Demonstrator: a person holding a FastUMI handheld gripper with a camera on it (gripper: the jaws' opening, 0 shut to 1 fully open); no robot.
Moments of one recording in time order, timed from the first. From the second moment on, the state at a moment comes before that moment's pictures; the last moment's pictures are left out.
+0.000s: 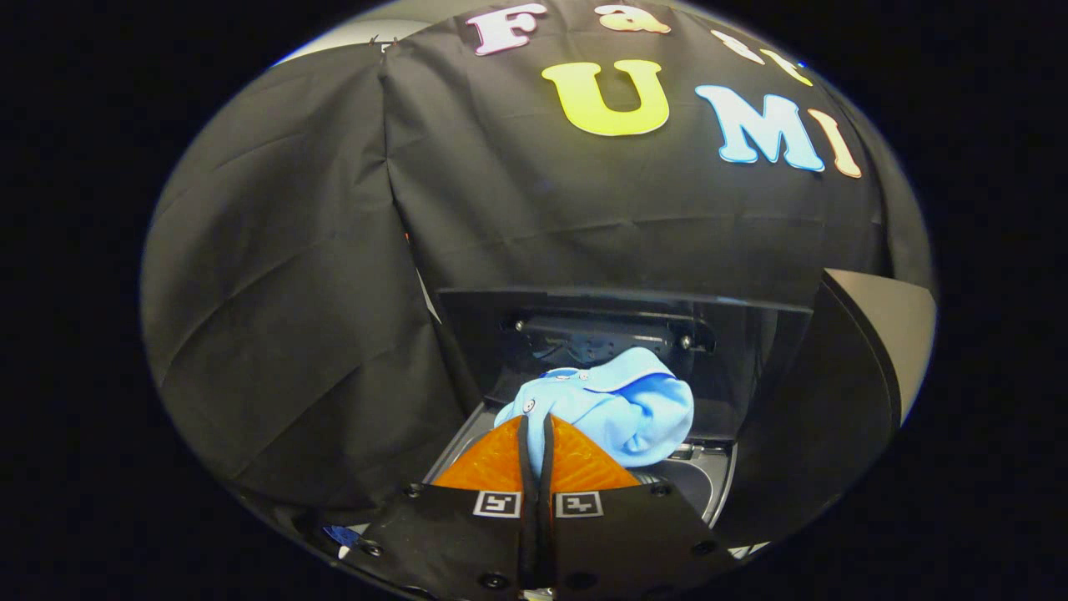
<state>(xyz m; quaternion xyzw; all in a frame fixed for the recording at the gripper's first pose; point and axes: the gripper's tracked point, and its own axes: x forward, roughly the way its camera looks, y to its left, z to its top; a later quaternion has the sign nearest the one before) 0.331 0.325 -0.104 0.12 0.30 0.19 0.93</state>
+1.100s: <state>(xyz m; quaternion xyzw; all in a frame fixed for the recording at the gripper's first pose) 0.314 0.328 -0.257 0.06 0.44 0.16 0.88</state>
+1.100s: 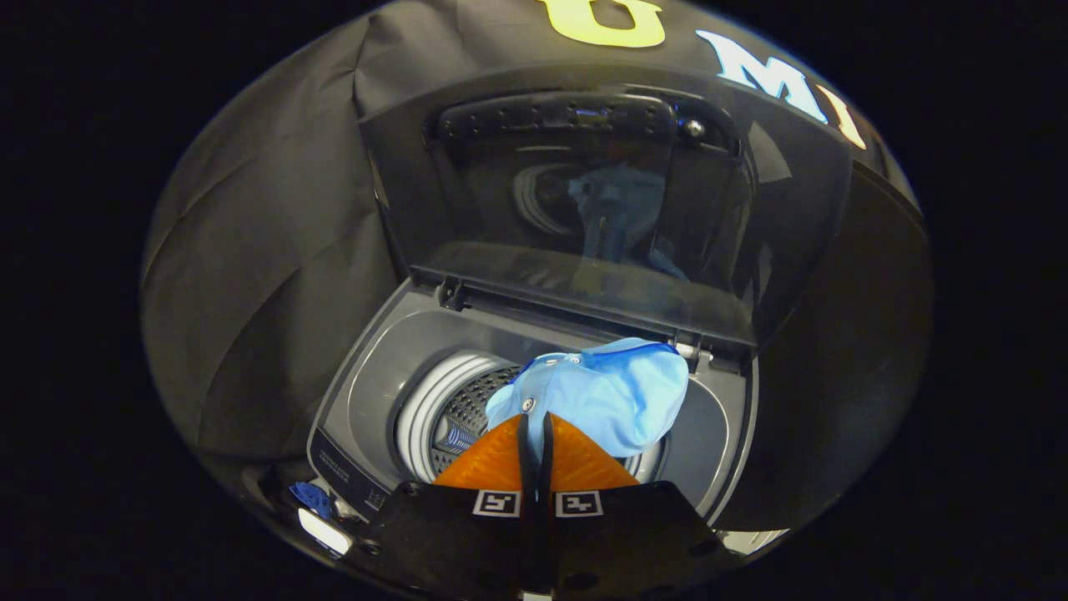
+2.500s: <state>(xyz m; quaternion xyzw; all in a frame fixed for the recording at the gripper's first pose) 0.363 0.353 -0.138 0.09 0.34 0.19 0.92</state>
